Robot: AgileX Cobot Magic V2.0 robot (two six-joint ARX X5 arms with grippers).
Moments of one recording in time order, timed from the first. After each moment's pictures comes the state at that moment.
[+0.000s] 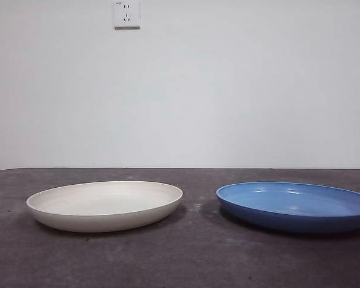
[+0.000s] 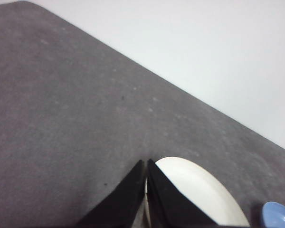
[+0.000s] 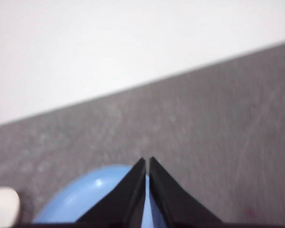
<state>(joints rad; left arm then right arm) 0.02 0.02 0.17 -0.26 0.16 -0.53 -0.11 0.01 0.16 -0.19 -0.24 0.36</state>
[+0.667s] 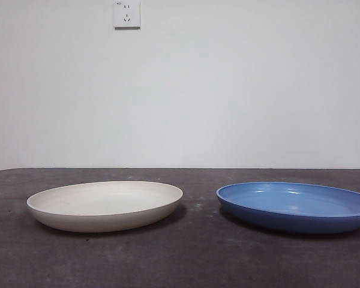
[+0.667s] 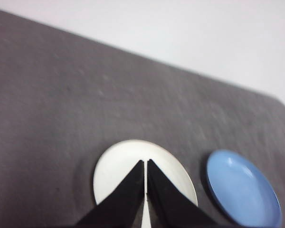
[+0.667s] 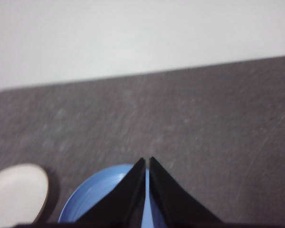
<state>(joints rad) 0.02 0.51 0.72 -0.54 0.42 -0.30 -0.11 0.48 0.74 -0.52 -0.34 0.17</state>
